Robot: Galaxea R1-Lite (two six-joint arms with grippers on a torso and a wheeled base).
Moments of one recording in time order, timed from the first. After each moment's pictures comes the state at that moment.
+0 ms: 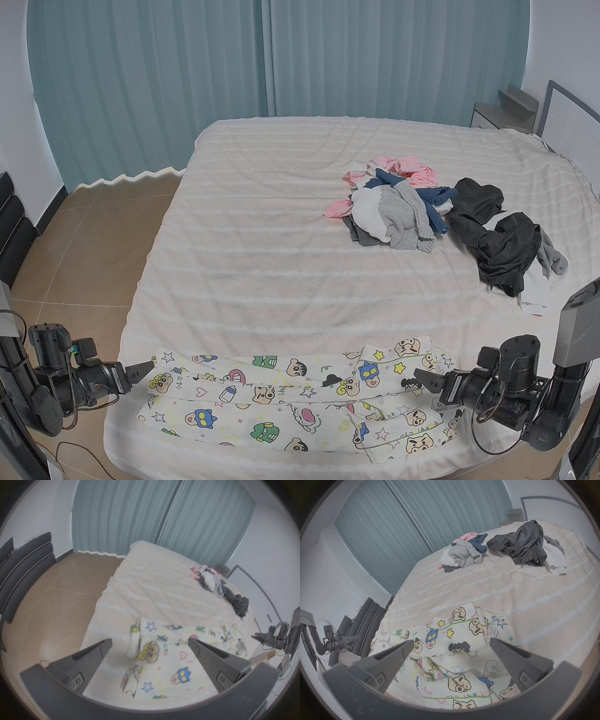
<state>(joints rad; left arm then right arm) 0.18 1.95 -0.04 -1.32 -0.35 -0.15 0.47 2.06 -0.02 -1.53 -0.12 0.52</state>
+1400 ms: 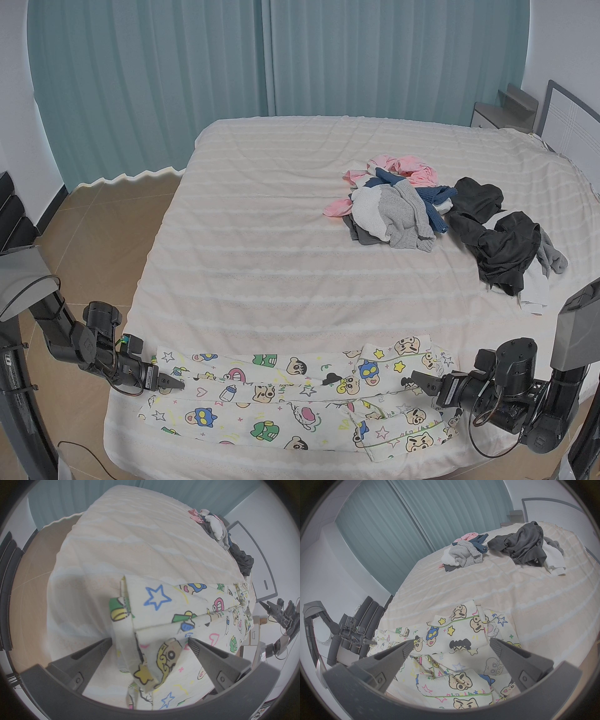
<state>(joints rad) 0.13 2.21 -0.71 -0.34 -0.41 0.19 0.50 2.07 -0.02 -1.53 -0.16 0.52</state>
